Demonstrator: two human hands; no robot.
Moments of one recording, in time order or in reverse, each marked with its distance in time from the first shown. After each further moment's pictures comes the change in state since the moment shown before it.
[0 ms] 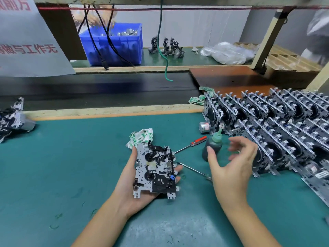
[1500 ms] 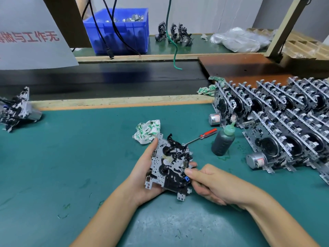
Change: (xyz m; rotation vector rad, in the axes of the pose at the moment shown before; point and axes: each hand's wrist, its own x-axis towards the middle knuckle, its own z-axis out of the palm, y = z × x) left_hand 0.012 0.003 -0.007 0.181 0.030 -0.145; right_hand 0.006 -0.026 -0.006 0.118 -1.465 0.557
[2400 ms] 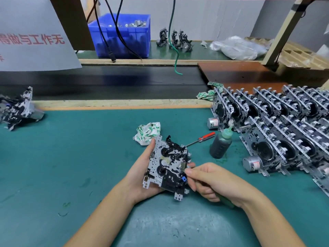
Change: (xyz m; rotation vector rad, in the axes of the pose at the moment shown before) left_hand -0.003 0.005 -0.001 -0.007 -0.103 -0.053; right_hand 0.002 0.006 -0.006 0.231 -0.076 -0.035
